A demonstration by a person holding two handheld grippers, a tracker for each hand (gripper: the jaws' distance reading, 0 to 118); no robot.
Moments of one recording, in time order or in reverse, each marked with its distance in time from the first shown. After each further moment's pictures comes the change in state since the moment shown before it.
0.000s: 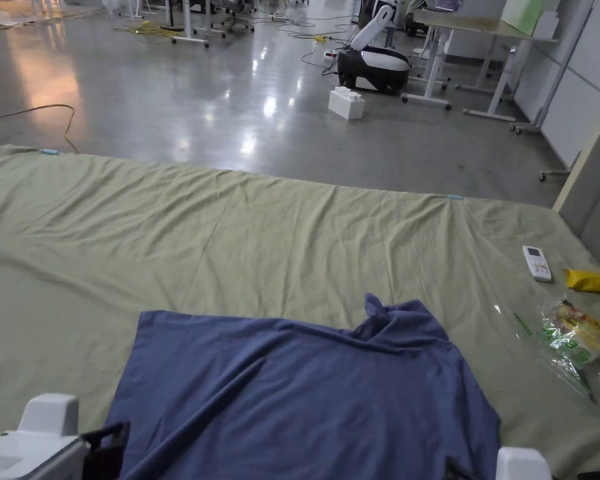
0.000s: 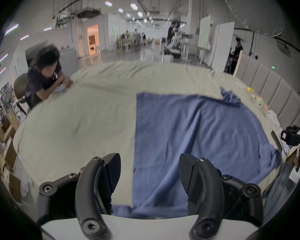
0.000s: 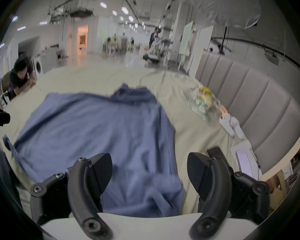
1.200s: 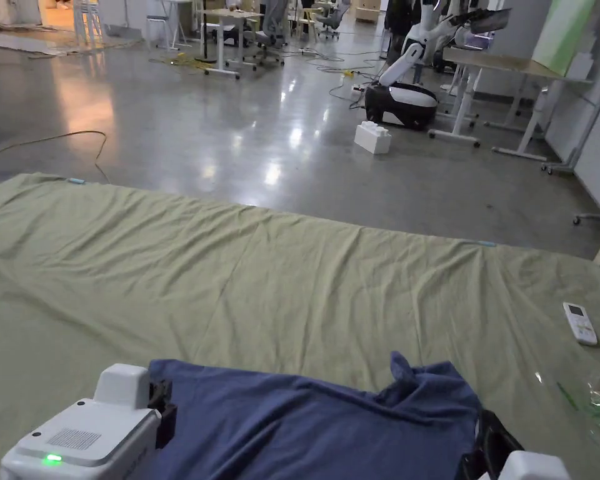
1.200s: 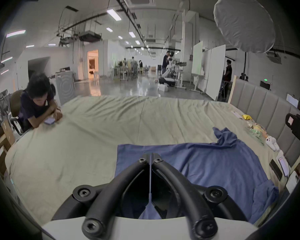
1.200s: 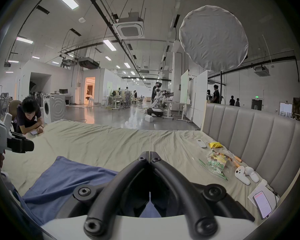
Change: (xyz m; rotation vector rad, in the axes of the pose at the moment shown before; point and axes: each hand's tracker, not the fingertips) left arm 0.032 0.084 -0.068 0.152 -0.030 0.016; right arm -0.047 0.084 -0.016 0.459 0.020 -0.036
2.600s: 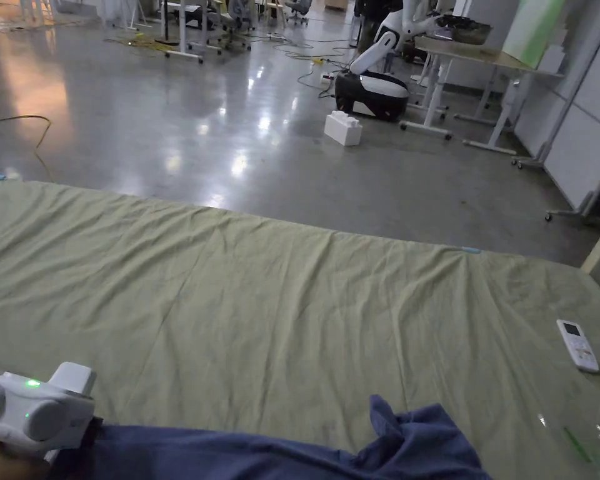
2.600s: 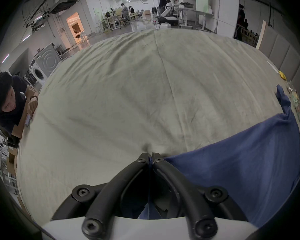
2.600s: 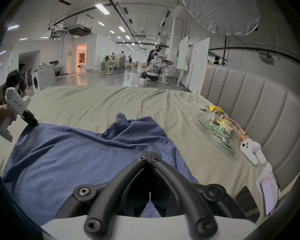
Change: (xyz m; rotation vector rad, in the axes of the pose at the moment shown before) left arm -0.054 0.021 -0.271 -0.523 0.046 -0.157; right arm 0.044 -0.085 -0.115 -0.375 -0.032 0.020
